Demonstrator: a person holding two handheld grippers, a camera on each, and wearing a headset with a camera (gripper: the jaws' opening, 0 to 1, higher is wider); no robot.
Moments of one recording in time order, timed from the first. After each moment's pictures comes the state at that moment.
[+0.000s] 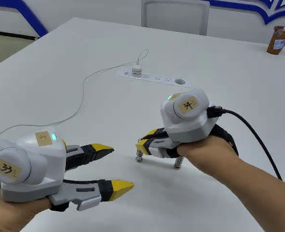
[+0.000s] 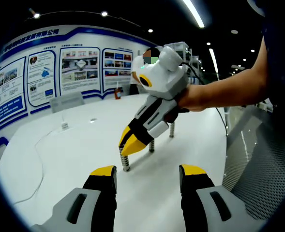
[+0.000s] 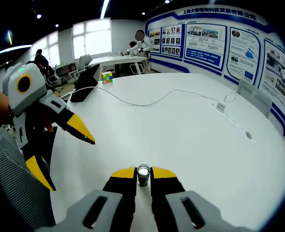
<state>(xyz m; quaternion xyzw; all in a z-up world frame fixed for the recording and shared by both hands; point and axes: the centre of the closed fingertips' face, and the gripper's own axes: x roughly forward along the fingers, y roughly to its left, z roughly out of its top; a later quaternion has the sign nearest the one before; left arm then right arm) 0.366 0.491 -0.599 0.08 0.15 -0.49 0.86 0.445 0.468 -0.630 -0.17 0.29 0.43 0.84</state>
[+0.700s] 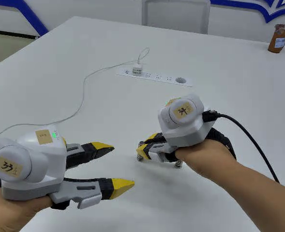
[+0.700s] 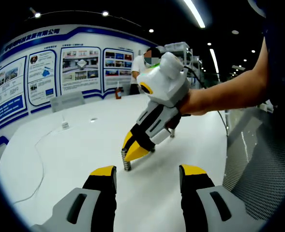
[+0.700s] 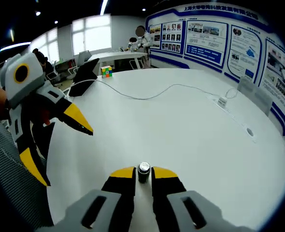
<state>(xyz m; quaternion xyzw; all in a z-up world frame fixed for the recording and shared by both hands) 0.366 0.493 -0.597 0.07 0.15 -0.49 0.86 0.444 0.468 -0.641 -0.18 0.30 0.43 0.83</state>
